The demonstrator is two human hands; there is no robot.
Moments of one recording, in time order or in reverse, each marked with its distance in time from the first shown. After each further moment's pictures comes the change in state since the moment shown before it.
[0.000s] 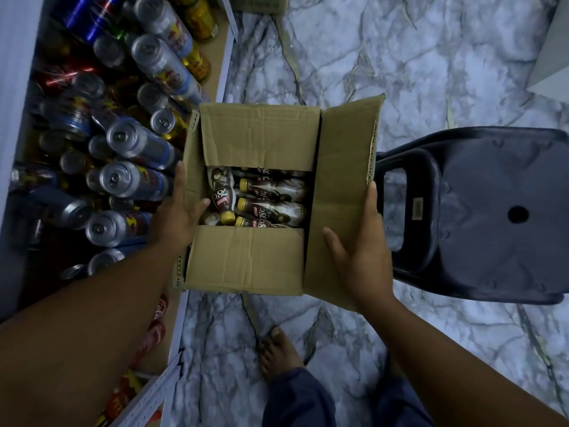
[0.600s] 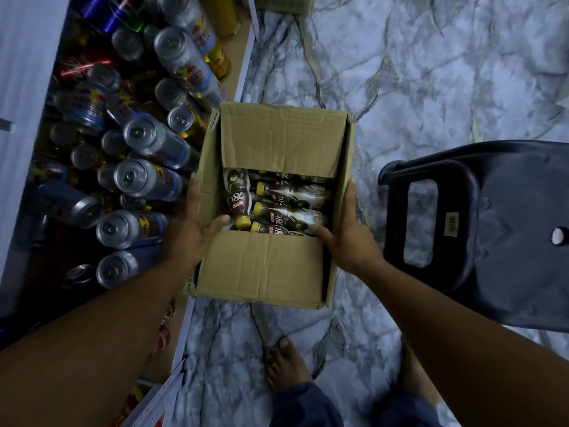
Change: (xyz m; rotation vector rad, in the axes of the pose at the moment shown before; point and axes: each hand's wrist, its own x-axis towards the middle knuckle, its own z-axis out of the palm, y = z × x) left_hand -0.013 -0.015 0.012 -0.126 0.027 0.048; right_hand 0.061 -0.005 0.053 -0.181 -0.442 0.125
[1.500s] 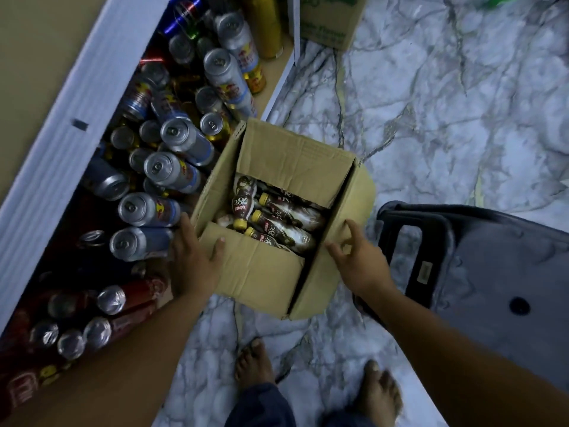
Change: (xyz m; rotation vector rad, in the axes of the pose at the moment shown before) left_hand -0.074 0.027 0.027 -0.045 0.249 -0.417; right_hand -0.001 0.015 -0.050 -0.133 -0.044 -0.041
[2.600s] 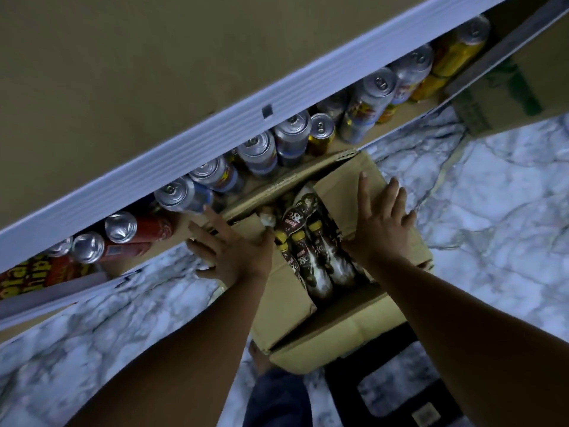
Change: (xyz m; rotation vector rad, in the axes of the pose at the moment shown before) left_hand 0.016 0.055 0.047 -0.283 0.207 -0.865; right_hand 0.134 -0.153 -0.004 -0.940 -0.034 -0.517
